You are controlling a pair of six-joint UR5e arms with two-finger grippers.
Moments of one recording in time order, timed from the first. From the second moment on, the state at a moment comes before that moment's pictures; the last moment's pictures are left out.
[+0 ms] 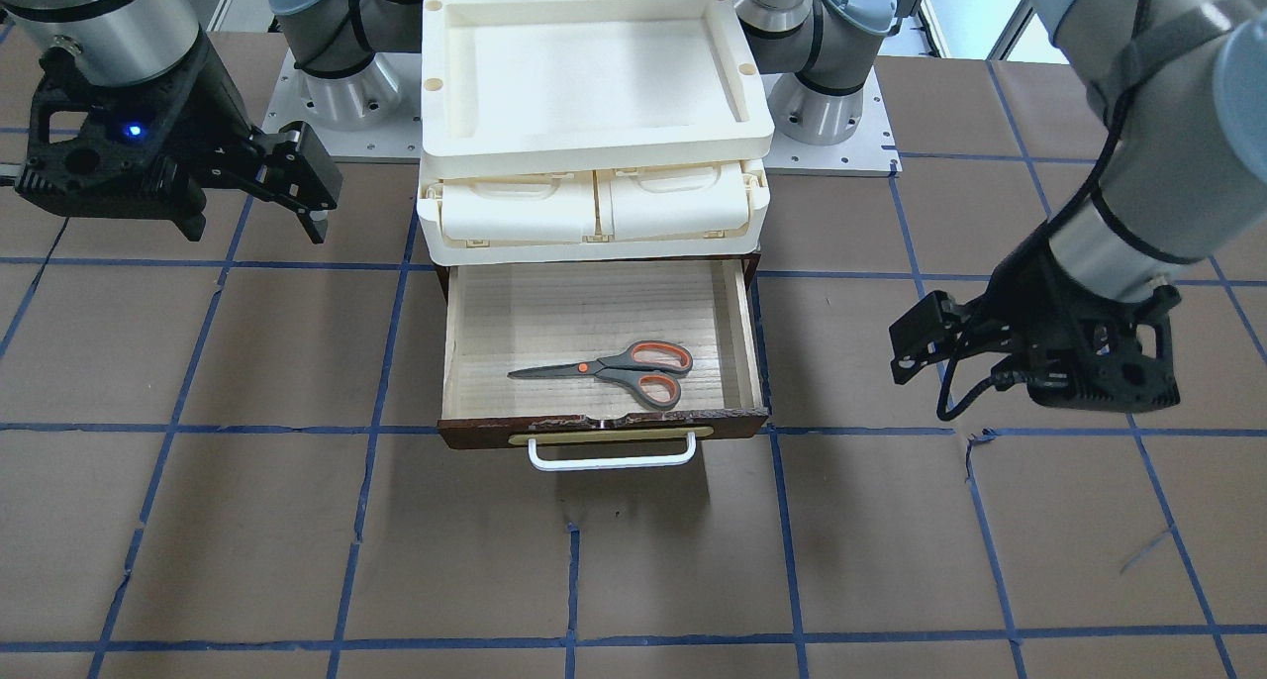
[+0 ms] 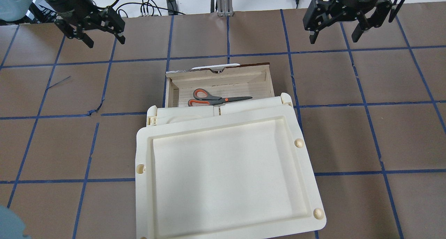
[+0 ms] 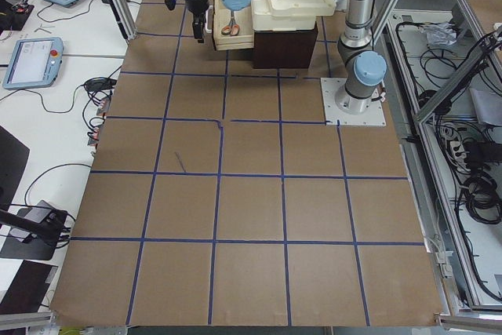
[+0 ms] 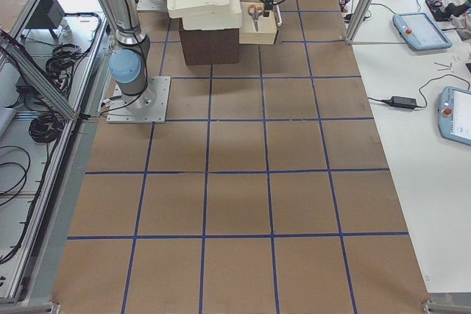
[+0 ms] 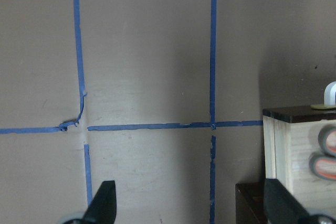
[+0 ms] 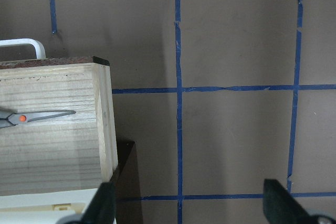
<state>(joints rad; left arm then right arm) -1.42 -1.87 -1.35 -1.50 1.44 0.16 1.57 -1.46 1.35 -1.46 -1.56 0.01</state>
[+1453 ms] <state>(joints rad) -1.52 -2.08 -1.37 -1.30 1.38 0.12 1.56 -1.51 1.37 -1.37 -1.56 -0.06</state>
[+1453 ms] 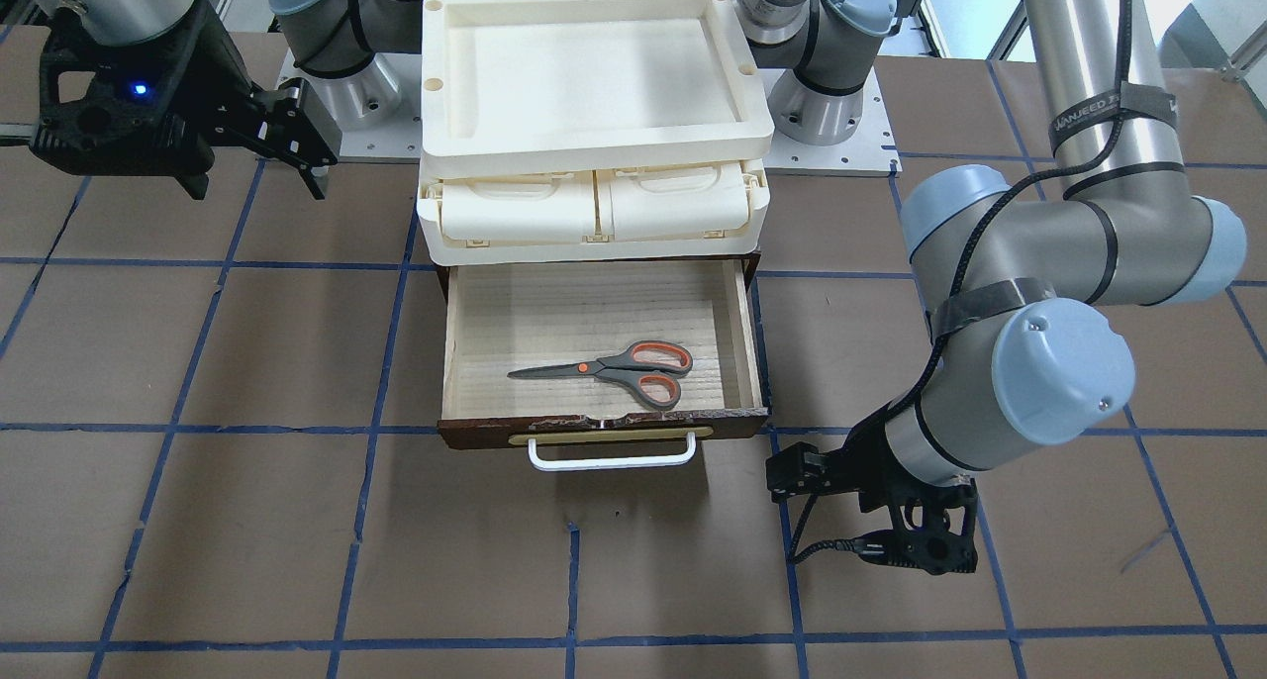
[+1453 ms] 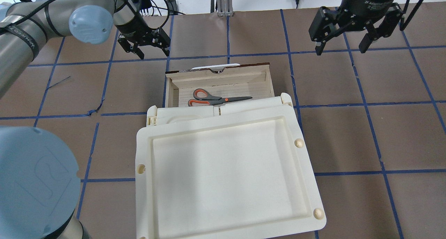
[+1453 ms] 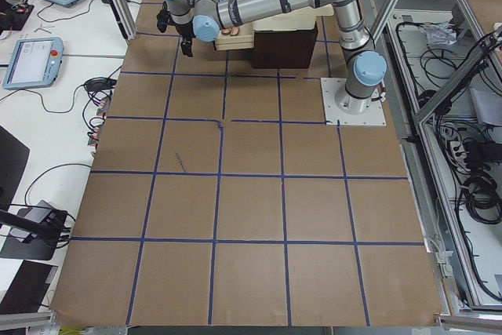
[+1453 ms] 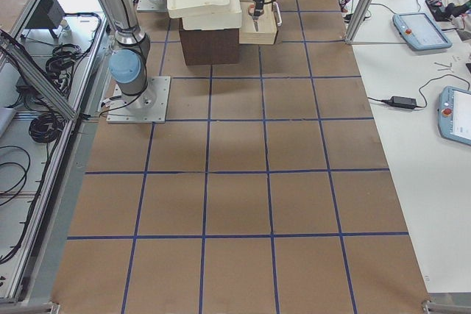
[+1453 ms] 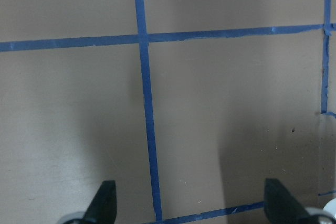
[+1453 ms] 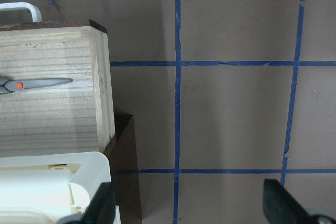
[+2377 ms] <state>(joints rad) -1.53 -2.06 -1.45 -1.34 1.31 0.05 1.55 -1.48 1.35 -1.47 -1.55 -0.09</state>
